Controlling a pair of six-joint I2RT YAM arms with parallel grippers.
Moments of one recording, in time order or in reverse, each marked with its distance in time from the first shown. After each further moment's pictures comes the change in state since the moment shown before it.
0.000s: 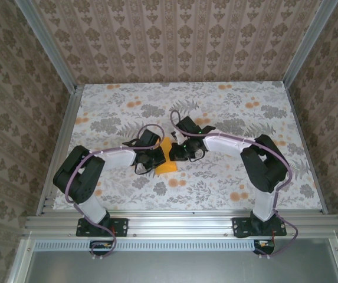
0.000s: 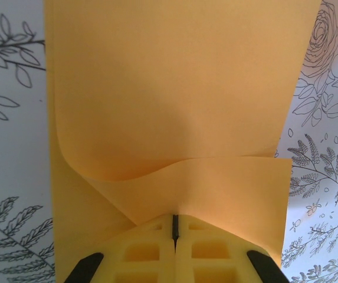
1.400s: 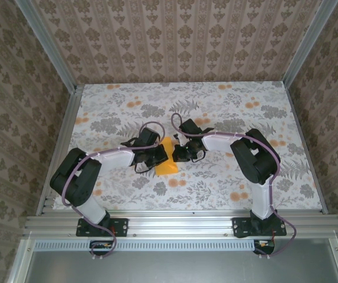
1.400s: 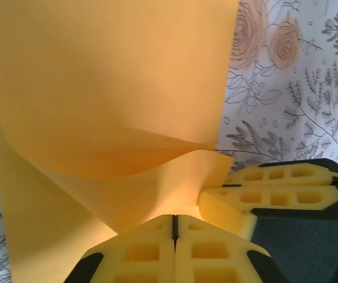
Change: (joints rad) left arm 0.002 -0.039 -0.001 0.045 0.050 0.035; right arm -0.060 0.107 -0.026 0.100 -0.003 -0.089
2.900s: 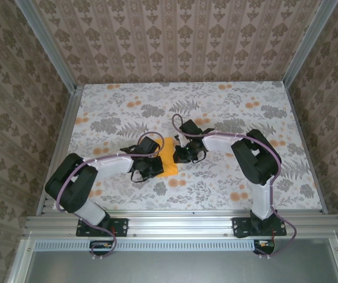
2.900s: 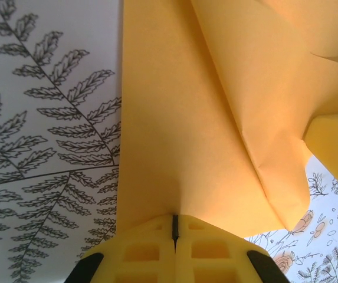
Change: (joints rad) left arm -0.055 -0.066 -0.078 -0.158 -0.026 0.005; right arm 0.000 -0.016 -0.013 -0.016 -0.008 0.026
